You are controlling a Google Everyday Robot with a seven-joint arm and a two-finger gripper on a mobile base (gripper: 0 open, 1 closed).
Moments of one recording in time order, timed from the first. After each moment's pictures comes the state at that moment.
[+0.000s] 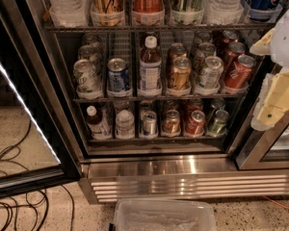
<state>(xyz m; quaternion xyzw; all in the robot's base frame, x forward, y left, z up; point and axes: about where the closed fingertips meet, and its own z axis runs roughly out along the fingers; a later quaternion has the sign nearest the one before) 0.438 -0.217 0.976 -0.60 0.78 -0.03 0.16</state>
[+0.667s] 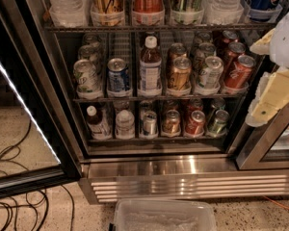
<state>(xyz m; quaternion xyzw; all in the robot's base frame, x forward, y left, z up) 0.450 -0.219 0.971 -0.59 0.79 -0.03 0.19</state>
